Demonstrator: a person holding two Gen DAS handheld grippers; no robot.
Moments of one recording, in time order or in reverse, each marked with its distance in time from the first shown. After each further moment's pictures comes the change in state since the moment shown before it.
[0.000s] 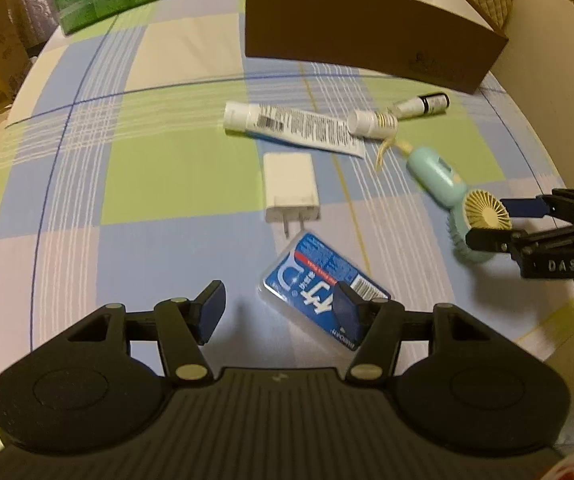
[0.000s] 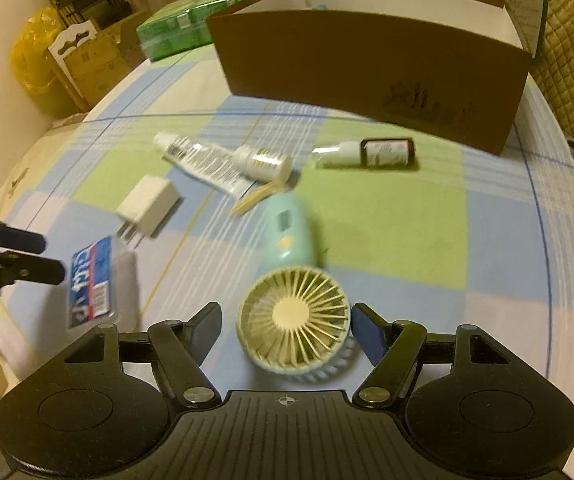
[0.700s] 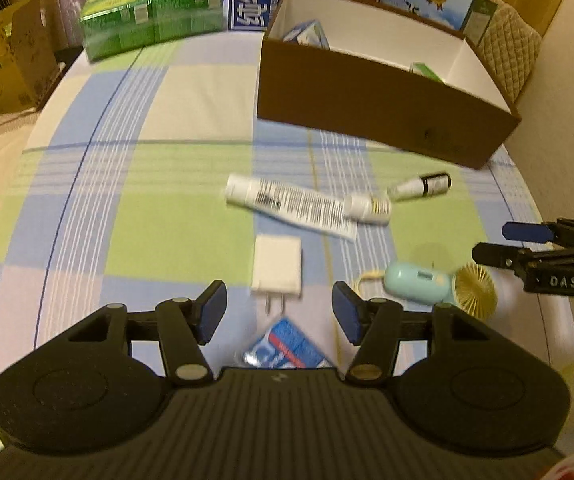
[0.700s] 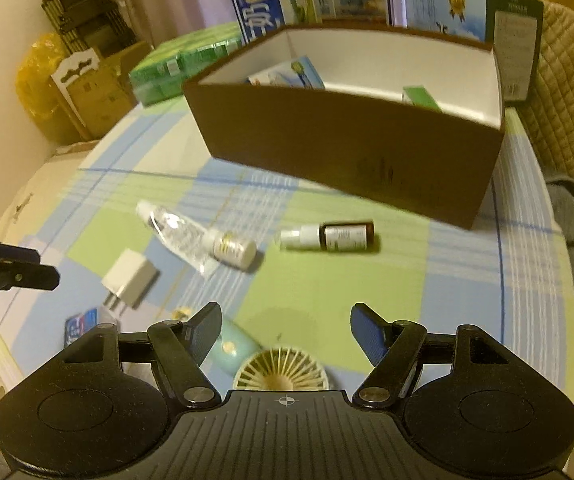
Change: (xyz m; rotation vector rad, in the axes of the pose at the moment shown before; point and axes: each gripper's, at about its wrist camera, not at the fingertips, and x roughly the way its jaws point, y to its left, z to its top) left arm -0.021 -0.016 0.042 -0.121 -0.093 0.034; right arm -0.015 -0.040 0.053 -0.011 -0.072 0.018
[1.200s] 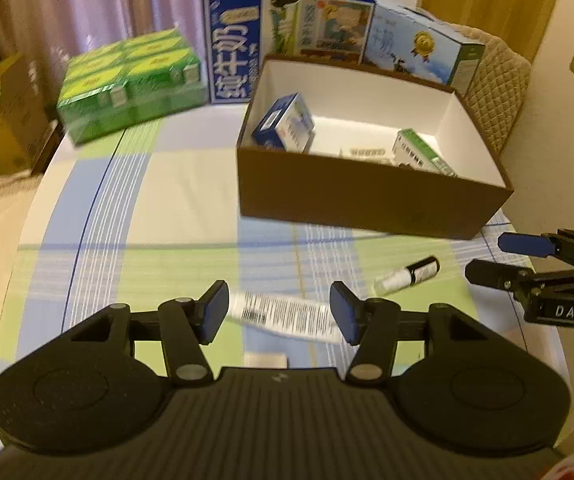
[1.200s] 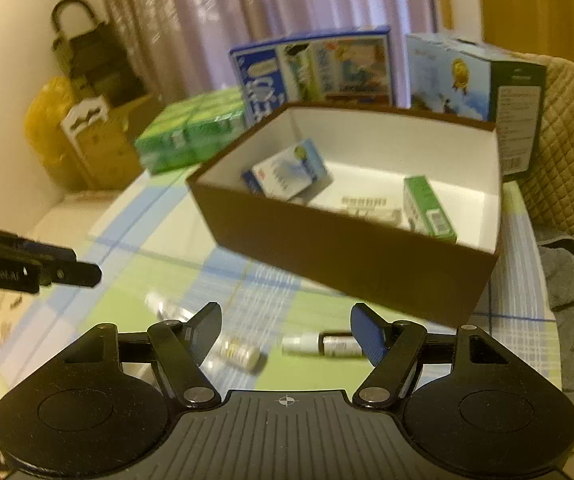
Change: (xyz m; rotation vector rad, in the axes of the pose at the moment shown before) left arm -0.006 -0.023 0.080 0.051 -0.119 0.018; right arm -0.021 -0.002 0.060 -0.023 -0.144 0.029
